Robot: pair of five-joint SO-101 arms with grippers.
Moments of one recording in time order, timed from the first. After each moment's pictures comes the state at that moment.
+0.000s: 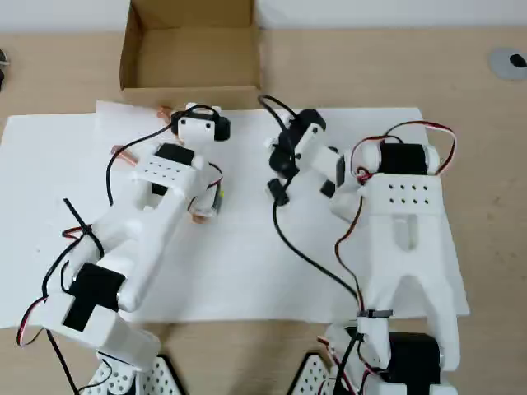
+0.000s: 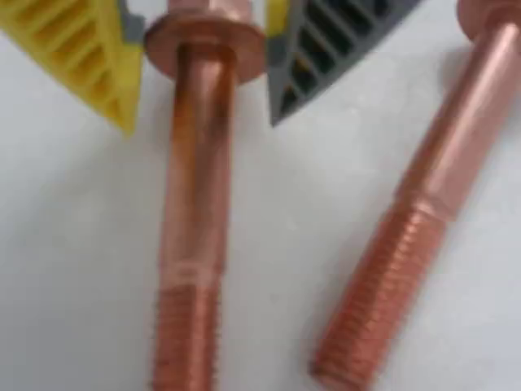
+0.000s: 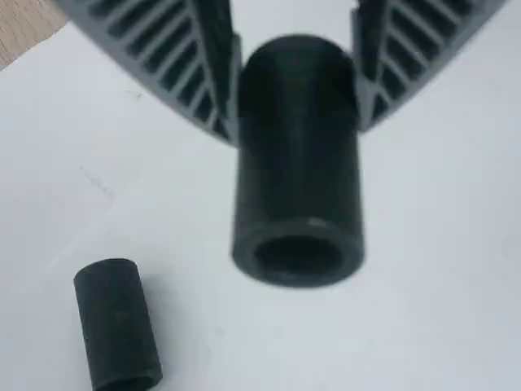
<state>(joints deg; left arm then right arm) 14.4 4.5 23.0 62.7 -3.9 -2.5 -20.6 20.9 85.3 48.1</state>
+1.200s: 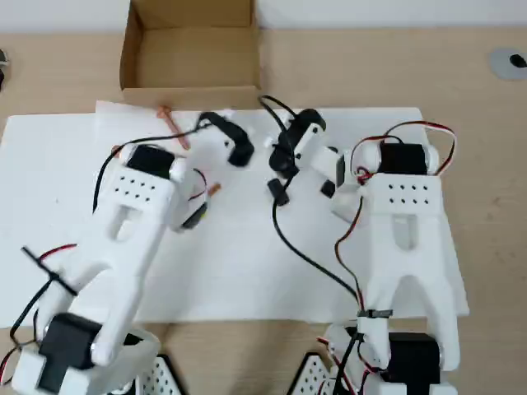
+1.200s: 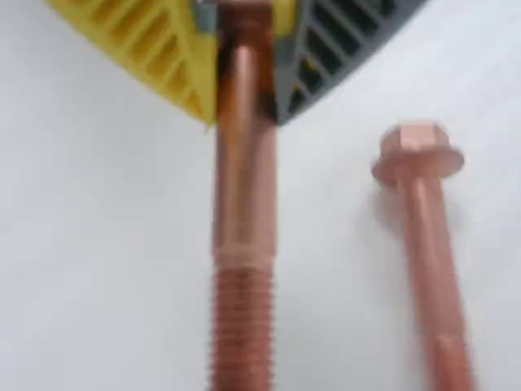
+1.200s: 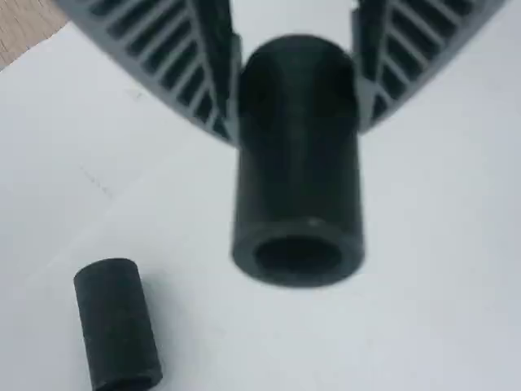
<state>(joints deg) 14.2 -15.1 23.6 83.2 -43.1 -2.5 -20.6 20.9 85.3 48.1</state>
